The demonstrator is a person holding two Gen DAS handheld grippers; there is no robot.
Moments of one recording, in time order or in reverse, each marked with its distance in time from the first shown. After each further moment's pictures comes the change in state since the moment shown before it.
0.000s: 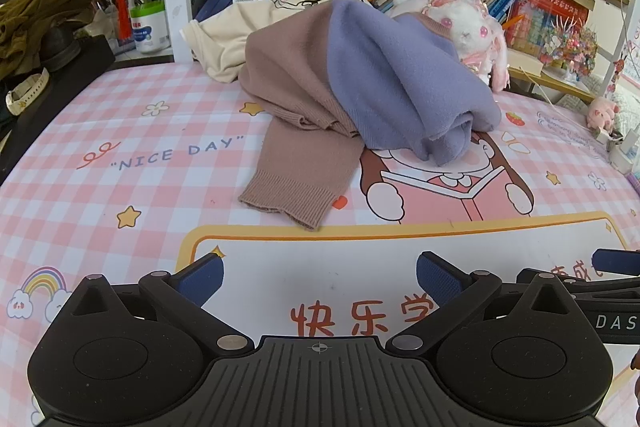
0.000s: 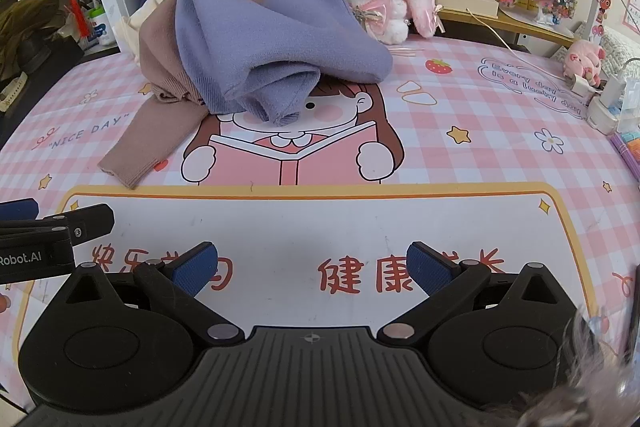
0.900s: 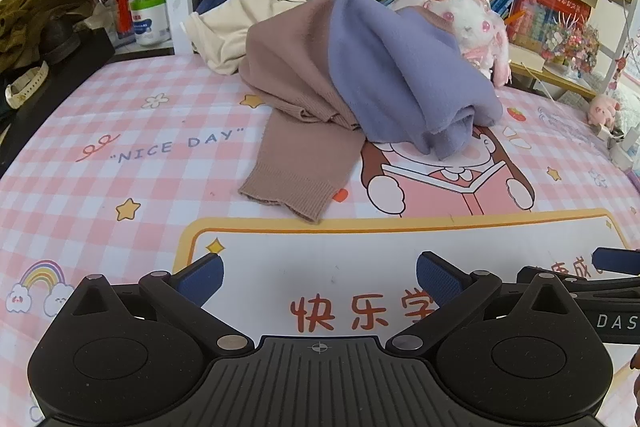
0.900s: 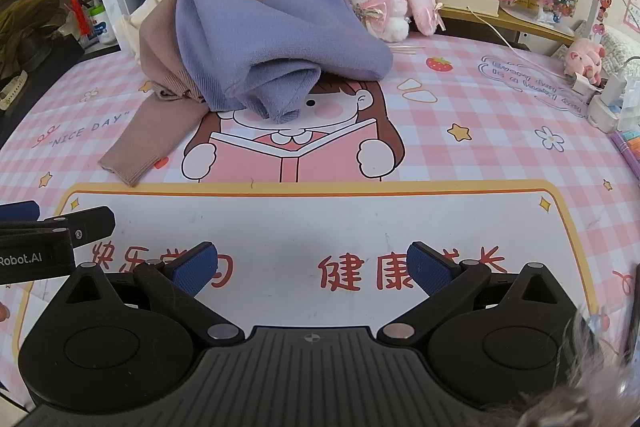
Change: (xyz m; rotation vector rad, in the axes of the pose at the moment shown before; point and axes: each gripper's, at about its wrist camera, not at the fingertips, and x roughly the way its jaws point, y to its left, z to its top) left arm 0.001 0.000 -0.001 -0.008 0.020 0.003; right arm 0.000 -0.001 0.000 -0.002 0.006 0.002
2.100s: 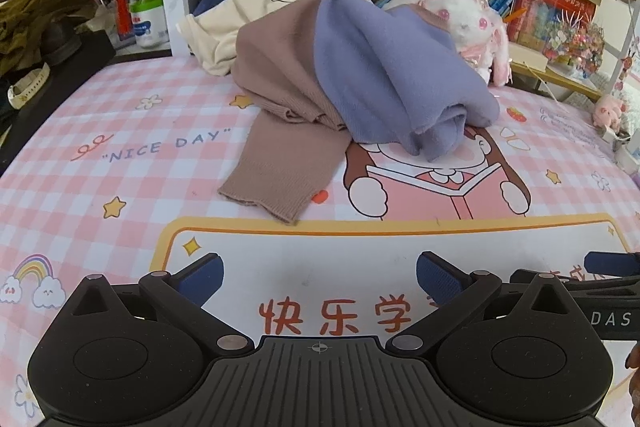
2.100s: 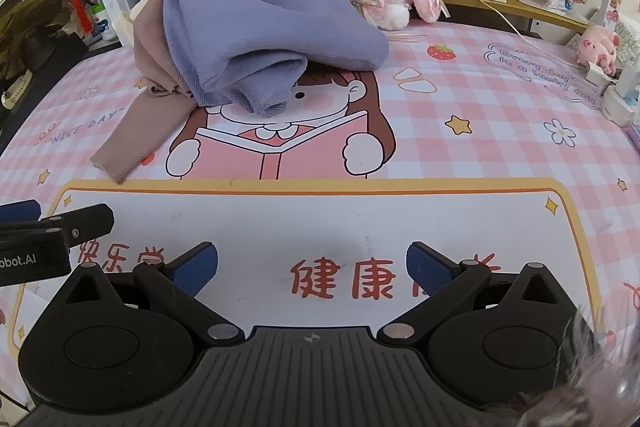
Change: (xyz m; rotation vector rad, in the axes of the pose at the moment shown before) left arm 0.005 -0.027 -0.001 -0.012 -0.009 0.033; right arm 0.015 -0.030 0.005 -0.001 0.027 0.061
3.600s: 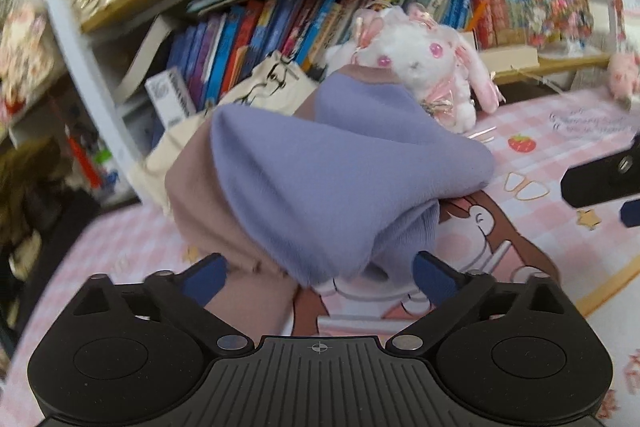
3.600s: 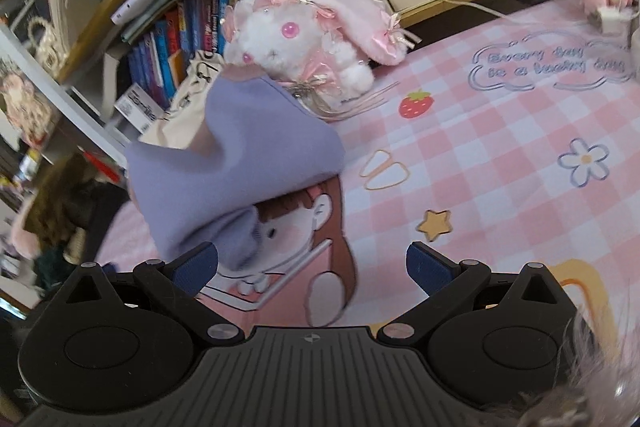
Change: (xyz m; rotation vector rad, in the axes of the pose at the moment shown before) left arm 0.070 -0.112 0.053 0.341 -0.240 0.192; right arm 0.029 -0.127 0.071 0.373 -0.117 0.336
